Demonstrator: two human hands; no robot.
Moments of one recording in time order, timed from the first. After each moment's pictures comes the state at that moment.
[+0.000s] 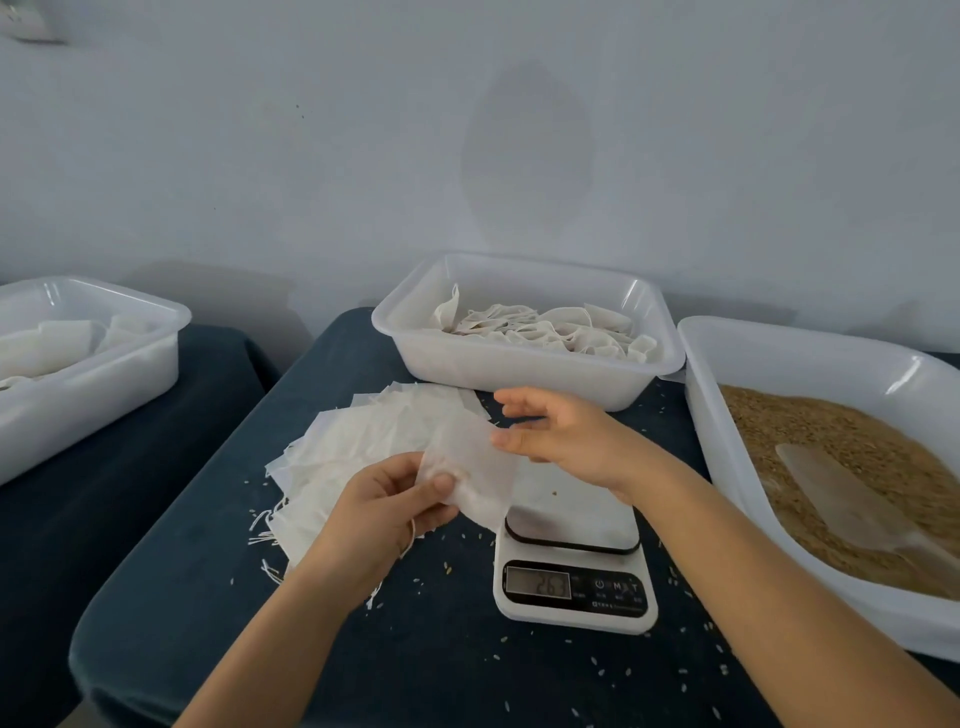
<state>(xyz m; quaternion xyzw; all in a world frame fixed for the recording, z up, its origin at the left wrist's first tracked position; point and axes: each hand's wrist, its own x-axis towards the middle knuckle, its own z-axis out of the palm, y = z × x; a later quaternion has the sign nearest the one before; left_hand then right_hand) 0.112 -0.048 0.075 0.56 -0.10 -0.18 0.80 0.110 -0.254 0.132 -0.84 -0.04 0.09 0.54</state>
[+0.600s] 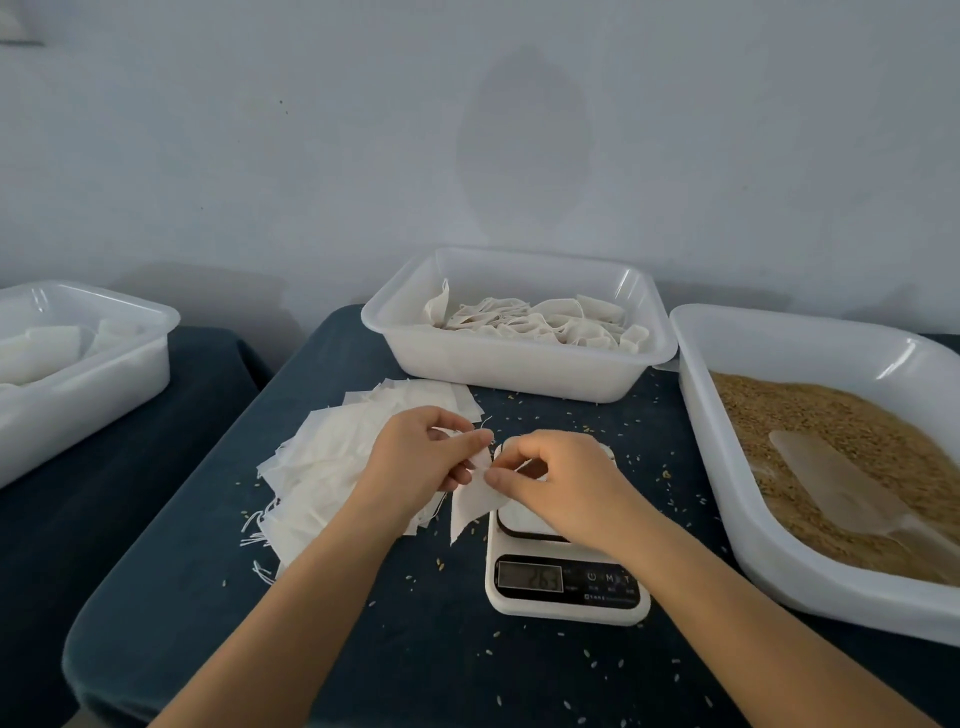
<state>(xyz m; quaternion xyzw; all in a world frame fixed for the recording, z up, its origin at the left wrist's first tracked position) 0.135 -0.089 0.107 0.80 -0.06 -0.08 0.60 0.080 -0.243 0.104 -0.93 -0.07 -0.05 0.37</state>
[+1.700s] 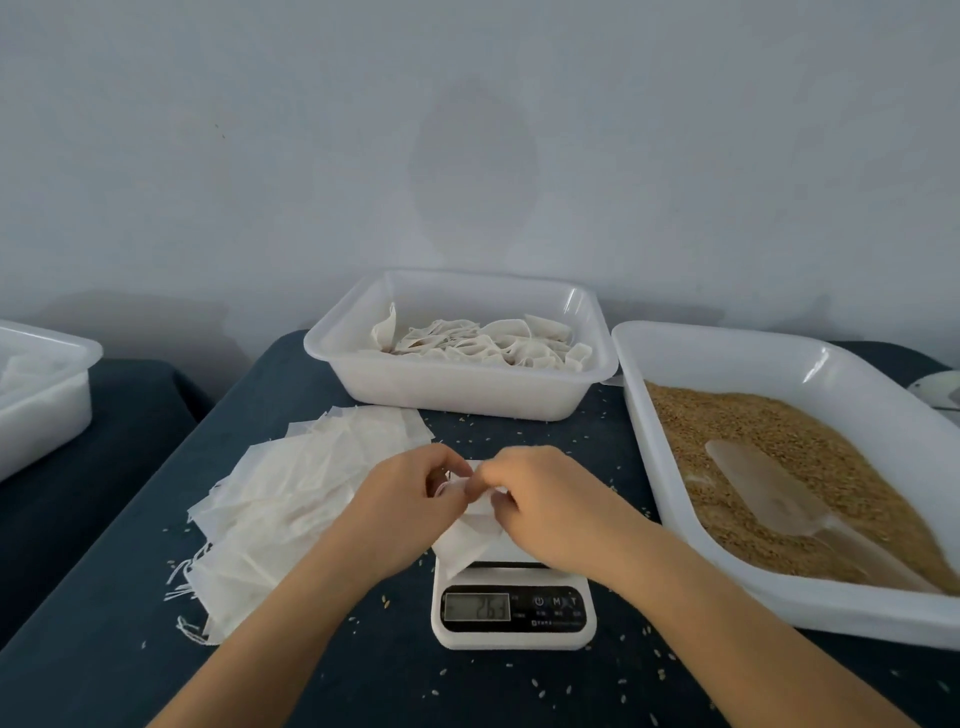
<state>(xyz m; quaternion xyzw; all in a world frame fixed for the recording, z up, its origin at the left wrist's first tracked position) 0.115 -0.111 0.115 0.87 -0.25 -0.05 0.42 0.060 -0.263 0.138 -0.97 -0.10 -0.02 0.22</state>
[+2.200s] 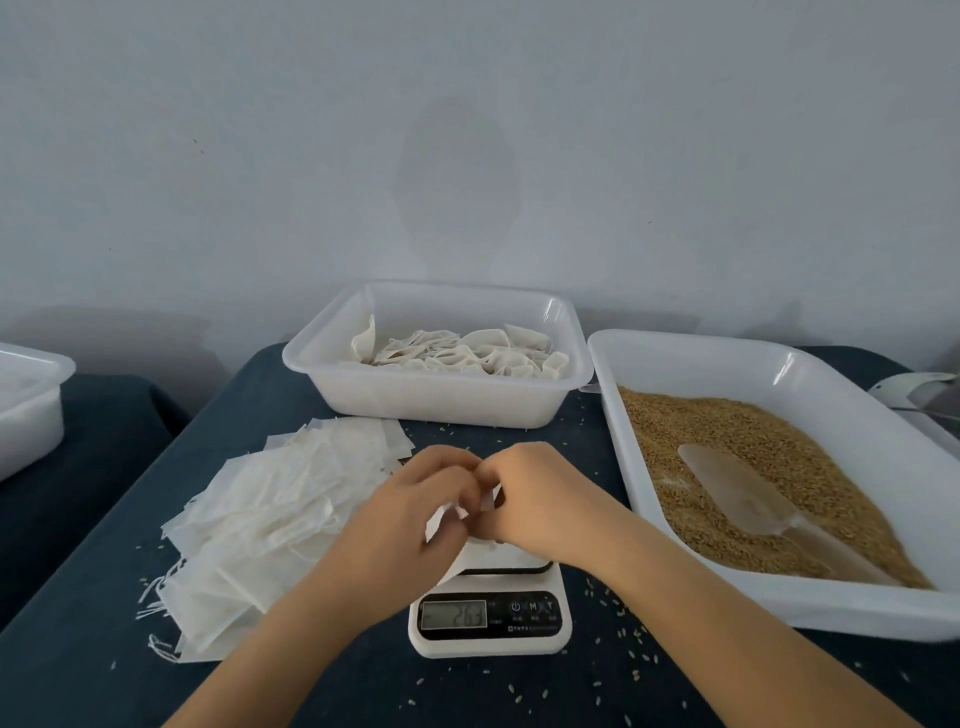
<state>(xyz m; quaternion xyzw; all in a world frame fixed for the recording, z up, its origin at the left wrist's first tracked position) 0.091 -0.118 0.119 0.80 -0.45 0.11 0.38 0.058 -0.270 0.150 -0.96 -0.05 0.03 0.27</state>
